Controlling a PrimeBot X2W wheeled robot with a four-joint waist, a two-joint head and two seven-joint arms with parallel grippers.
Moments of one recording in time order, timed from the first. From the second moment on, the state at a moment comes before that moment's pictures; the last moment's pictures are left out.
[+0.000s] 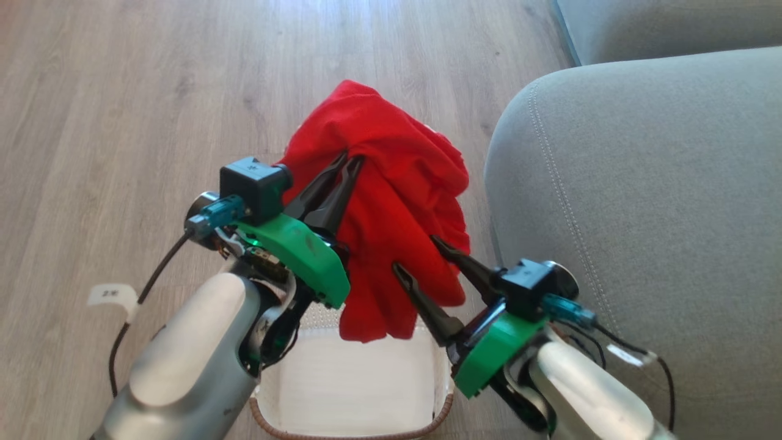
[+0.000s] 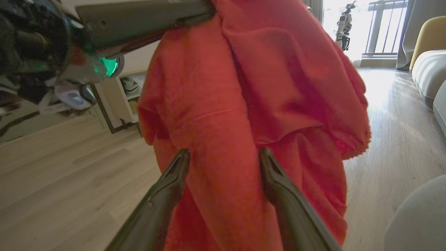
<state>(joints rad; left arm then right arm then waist) -0.49 0.25 -0.64 0.10 -0.59 0.06 0.04 -0.32 -0.13 0.64 0.31 0.42 0.13 -0.26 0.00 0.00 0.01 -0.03</state>
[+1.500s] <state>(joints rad) -0.45 0.25 -0.69 0.13 -0.63 0.07 0.05 -0.41 -0.10 0.51 0.37 0.38 0.13 -0.25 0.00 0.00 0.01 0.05</state>
